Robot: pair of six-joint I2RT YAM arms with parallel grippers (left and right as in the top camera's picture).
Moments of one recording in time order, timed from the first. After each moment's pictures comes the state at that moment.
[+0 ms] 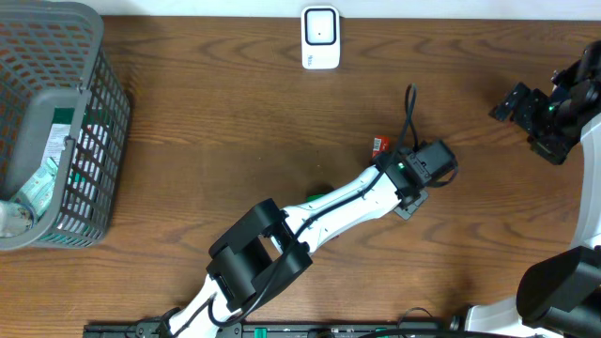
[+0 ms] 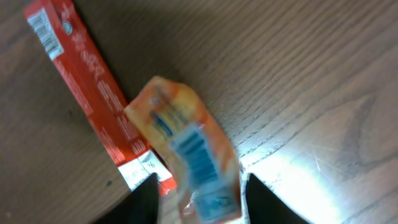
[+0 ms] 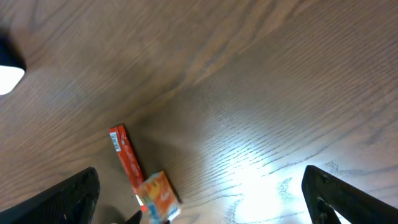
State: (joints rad) left arm -1.01 2.17 1.74 -0.80 -0.09 -0.25; right arm -0.34 1.69 1.63 -1.19 -0.21 0.35
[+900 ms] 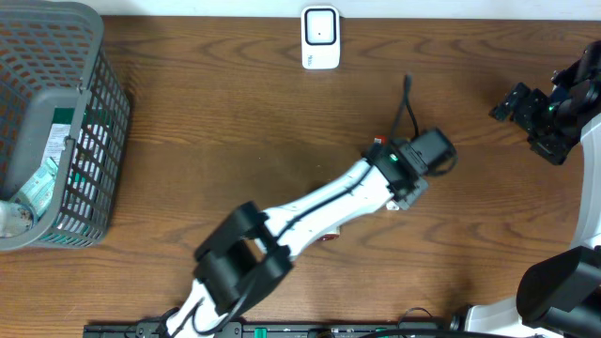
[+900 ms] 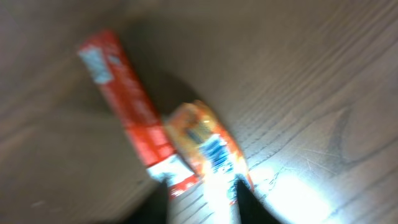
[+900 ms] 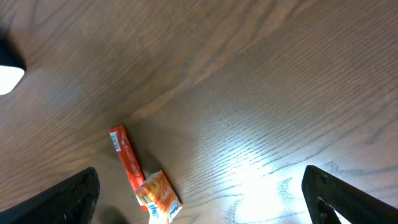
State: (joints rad) left arm -0.97 2.07 1.75 -0.81 -0.09 -0.20; right arm -0.34 1.69 1.63 -1.19 -0.21 0.35
